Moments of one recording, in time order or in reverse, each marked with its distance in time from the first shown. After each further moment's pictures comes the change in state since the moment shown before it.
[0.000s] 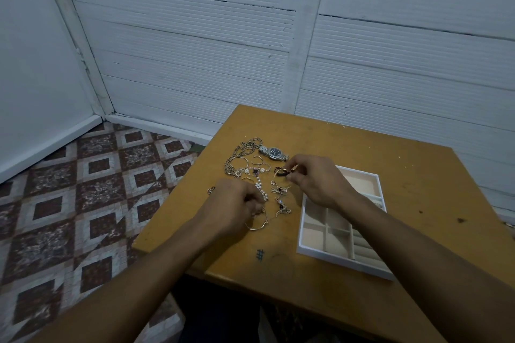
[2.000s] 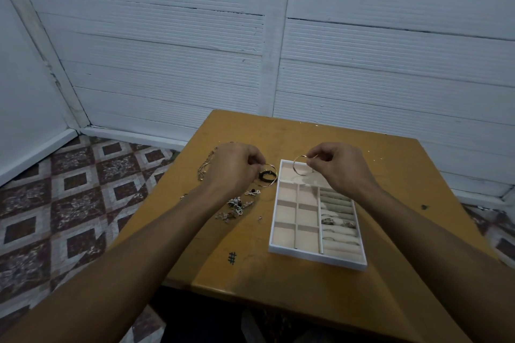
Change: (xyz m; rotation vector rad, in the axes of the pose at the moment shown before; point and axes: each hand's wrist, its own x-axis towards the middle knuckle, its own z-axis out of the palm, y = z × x) left_hand 0.056 0.058 -0.003 -0.084 0.213 0.071; right_hand -0.026 0.055 -0.061 0.110 0.314 0.118
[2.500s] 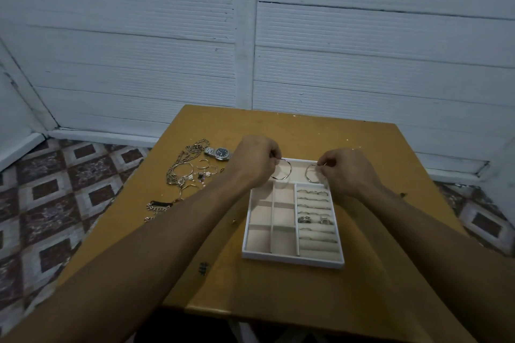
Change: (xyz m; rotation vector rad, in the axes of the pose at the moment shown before) left_hand 0.054 0.036 0.073 0.124 -0.157 0.128; right_hand 0.009 0.080 -0.020 -0.299 -0.051 0.132
